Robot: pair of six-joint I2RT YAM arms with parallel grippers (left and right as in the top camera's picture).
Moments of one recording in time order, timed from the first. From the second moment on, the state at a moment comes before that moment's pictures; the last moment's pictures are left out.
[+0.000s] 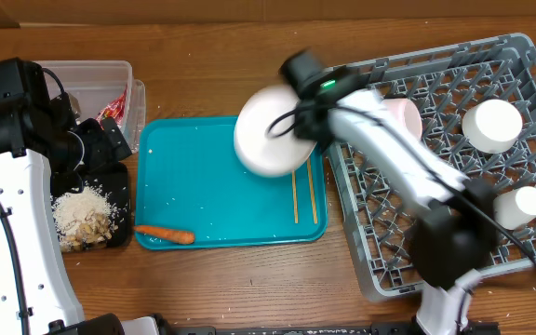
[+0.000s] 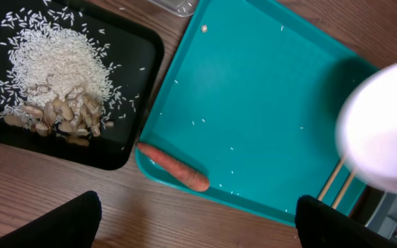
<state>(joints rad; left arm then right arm) 0.28 1.51 1.68 -1.49 0.15 -0.25 0.51 1.99 1.81 -1.16 0.18 0.63</state>
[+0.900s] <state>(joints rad) 0.28 1.51 1.68 -1.49 0.15 -0.25 0.48 1.71 1.42 -1.17 1.08 0.85</state>
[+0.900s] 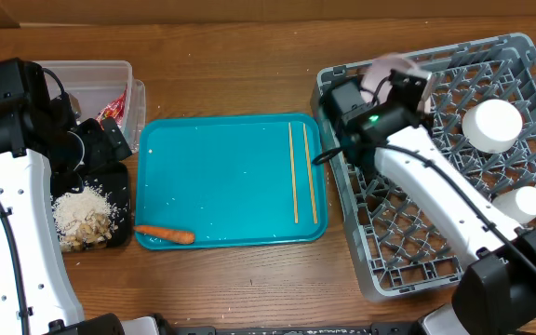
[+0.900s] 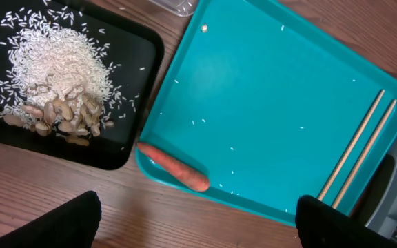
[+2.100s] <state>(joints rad) 0.28 1.51 1.68 -1.48 0.15 -0.25 0.73 1.71 1.48 -0.93 0.16 0.53</state>
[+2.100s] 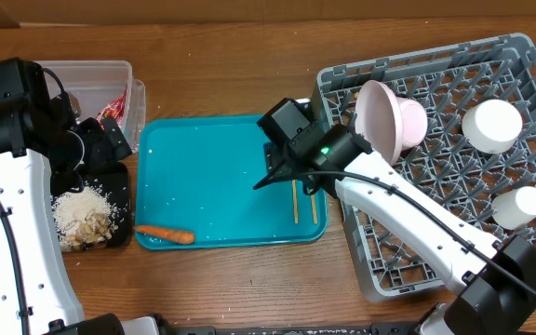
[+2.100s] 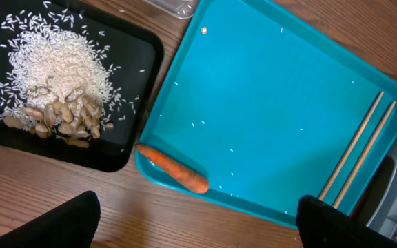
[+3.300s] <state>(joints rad) 0.28 1.51 1.67 -1.49 0.15 -0.25 0.73 2.09 1.48 -0.90 0.08 0.62</state>
